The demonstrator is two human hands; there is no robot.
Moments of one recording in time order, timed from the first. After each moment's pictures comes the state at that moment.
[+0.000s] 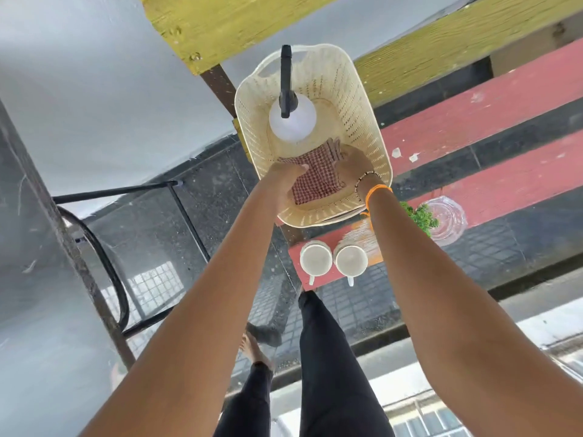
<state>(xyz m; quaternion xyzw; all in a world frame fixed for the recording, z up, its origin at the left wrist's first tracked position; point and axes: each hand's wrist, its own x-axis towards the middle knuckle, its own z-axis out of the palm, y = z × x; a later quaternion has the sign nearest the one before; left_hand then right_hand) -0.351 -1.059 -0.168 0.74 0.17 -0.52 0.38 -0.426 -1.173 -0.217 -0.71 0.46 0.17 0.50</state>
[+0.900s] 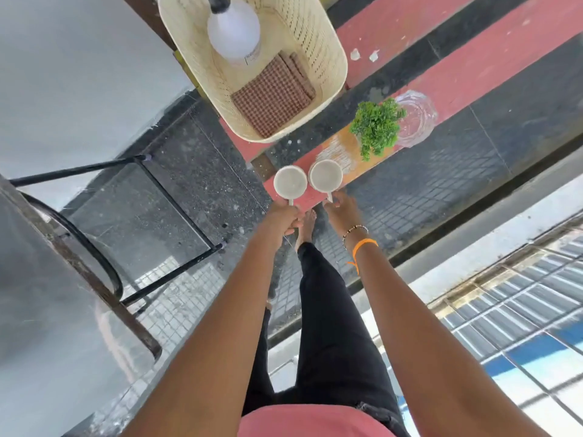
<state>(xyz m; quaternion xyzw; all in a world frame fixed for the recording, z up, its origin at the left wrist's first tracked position) -0.518 -0.947 -0.198 0.76 0.12 -0.60 0.24 -0.621 -1.017 -0.229 -0.55 0.59 0.14 0.57</state>
